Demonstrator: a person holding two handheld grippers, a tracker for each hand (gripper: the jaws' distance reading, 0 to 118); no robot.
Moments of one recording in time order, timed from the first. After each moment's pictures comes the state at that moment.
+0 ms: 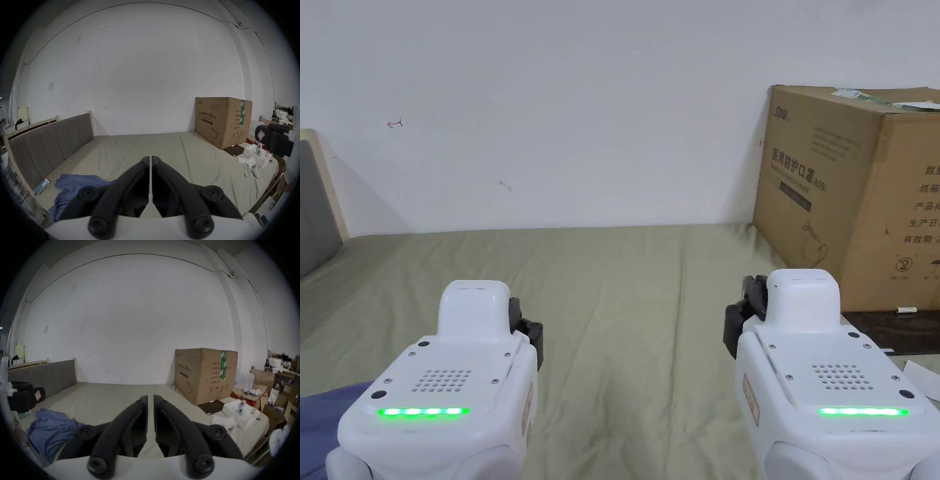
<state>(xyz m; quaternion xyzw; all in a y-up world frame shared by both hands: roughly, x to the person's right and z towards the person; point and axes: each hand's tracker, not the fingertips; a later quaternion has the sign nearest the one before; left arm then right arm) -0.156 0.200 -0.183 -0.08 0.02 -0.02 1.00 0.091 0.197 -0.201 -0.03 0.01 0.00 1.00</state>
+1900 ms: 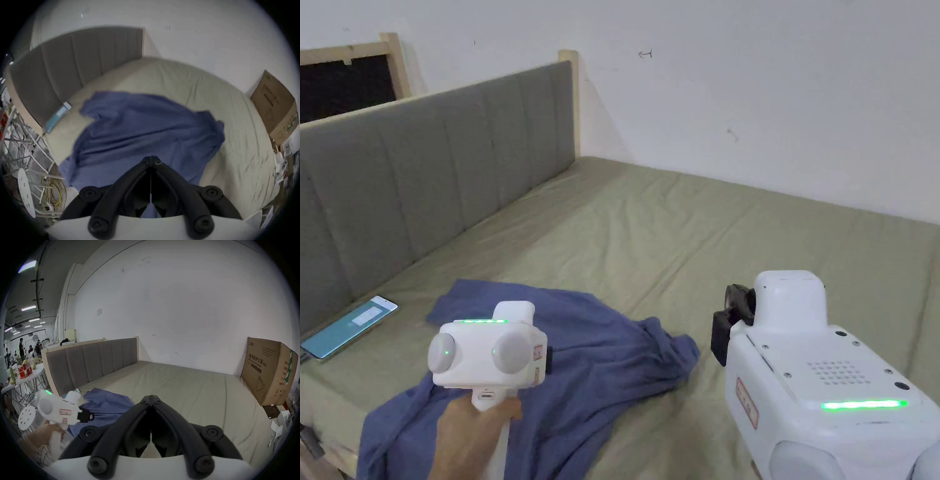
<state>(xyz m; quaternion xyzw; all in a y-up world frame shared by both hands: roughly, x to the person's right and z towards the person) -0.440 0.035 -0.251 -0.43 0.18 0.14 0.87 -0.124 0.164 -0.246 -0.12 0.30 0.04 0.95</state>
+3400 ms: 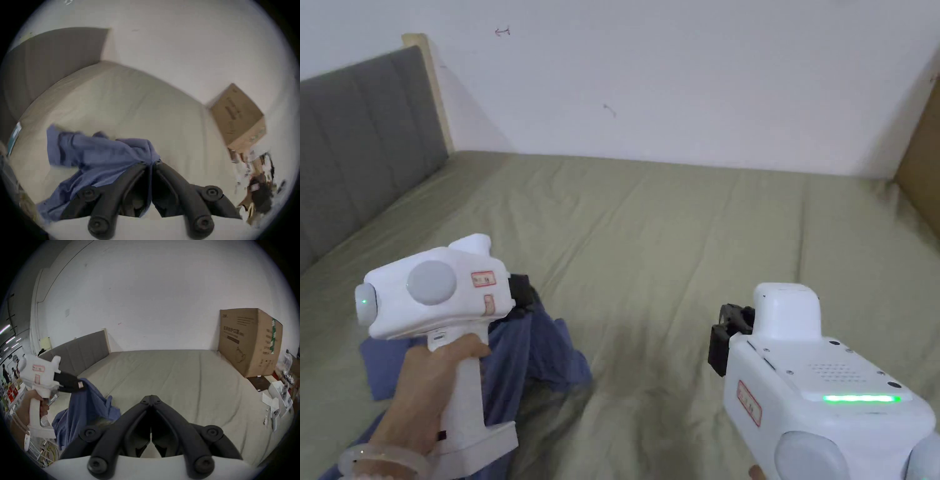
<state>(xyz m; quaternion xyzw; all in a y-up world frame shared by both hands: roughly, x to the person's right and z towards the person) -0.340 0.148 -0.351 -0.33 0.00 0.22 0.92 -0.013 0.142 -0.299 -0.20 0.17 -0.03 0.96</state>
